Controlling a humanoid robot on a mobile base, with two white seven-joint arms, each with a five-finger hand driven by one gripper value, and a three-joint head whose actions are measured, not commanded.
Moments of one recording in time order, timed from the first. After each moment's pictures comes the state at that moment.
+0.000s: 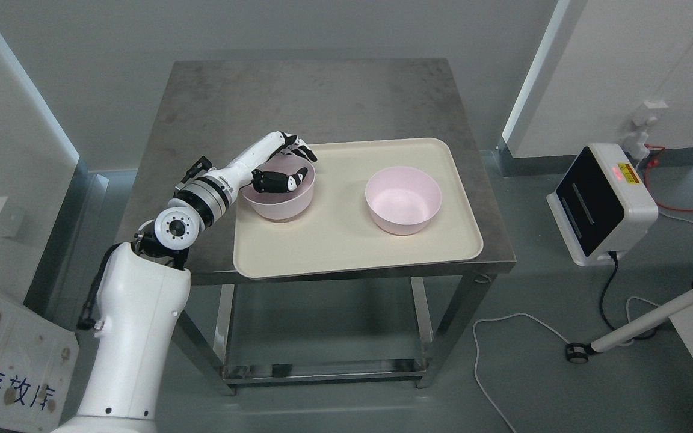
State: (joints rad) left arm -0.74 0.02 -0.02 -1.14 -0.62 -0.12 -0.54; right arm 0.05 0.00 0.00 -0.05 0.00 -0.19 0.00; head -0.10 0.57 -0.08
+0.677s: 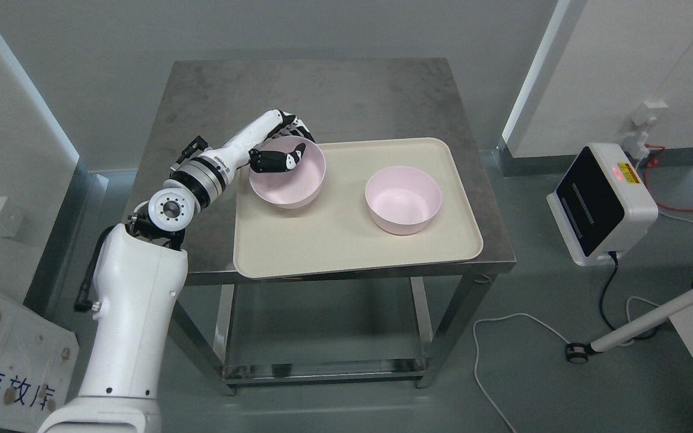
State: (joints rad) left arm -0.82 0.01 0.02 -1.11 -0.62 -0.15 -0.55; right arm 0.05 0.00 0.00 -0.05 0.00 -0.19 0.01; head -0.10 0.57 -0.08
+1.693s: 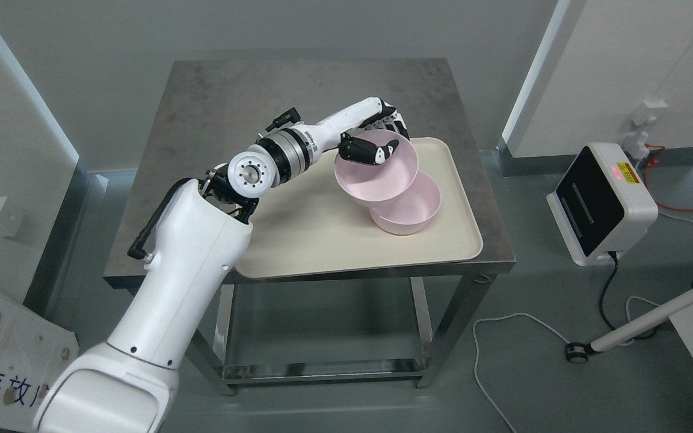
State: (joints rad) left arm -0.99 0.00 -0.42 -1.10 -0.38 0.01 -0.53; right arm 0.05 0.00 0.00 -0.05 0.00 -0.19 0.00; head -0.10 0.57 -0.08
